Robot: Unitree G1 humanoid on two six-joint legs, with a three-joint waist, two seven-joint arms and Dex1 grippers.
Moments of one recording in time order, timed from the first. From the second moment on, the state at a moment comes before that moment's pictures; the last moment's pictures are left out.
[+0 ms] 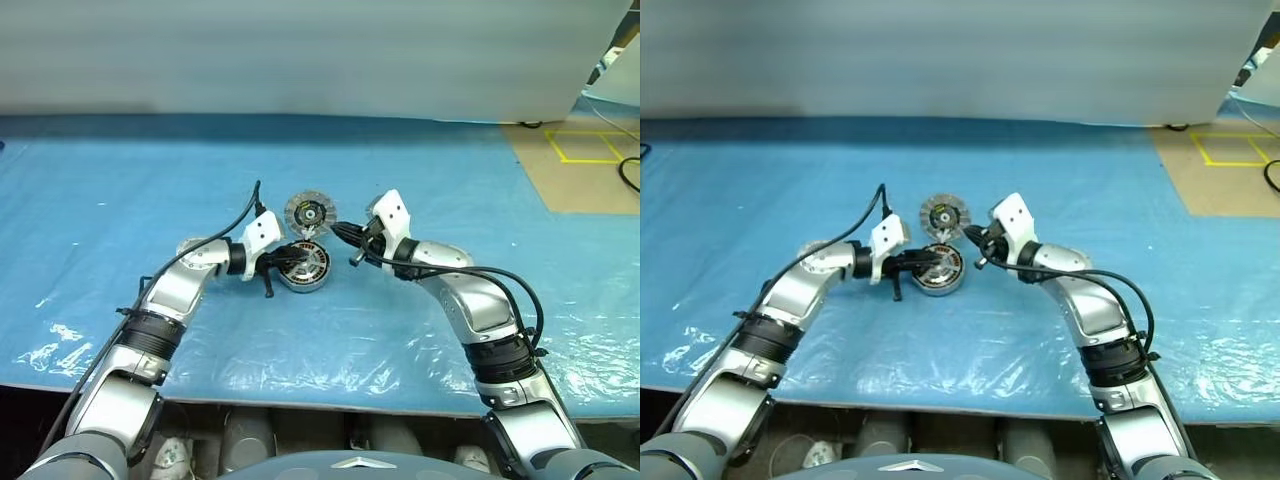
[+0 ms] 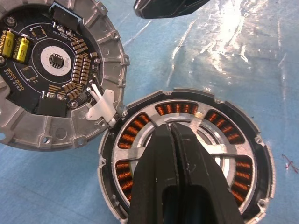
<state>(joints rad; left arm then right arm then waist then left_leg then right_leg) -0.53 0.43 -0.24 0.29 -0.13 0.16 -1.01 -0.42 -0.33 0.16 -0.12 0.24 0.56 0.63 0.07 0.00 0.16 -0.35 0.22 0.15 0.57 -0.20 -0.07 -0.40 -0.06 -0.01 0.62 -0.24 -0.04</state>
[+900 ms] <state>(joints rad) -0.42 0.47 0.06 0.14 -0.44 0.32 -1.04 -0.53 -0.39 0.10 0.06 0.23 0.50 0.69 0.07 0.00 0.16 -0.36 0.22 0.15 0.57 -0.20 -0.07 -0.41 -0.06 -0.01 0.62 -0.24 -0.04</state>
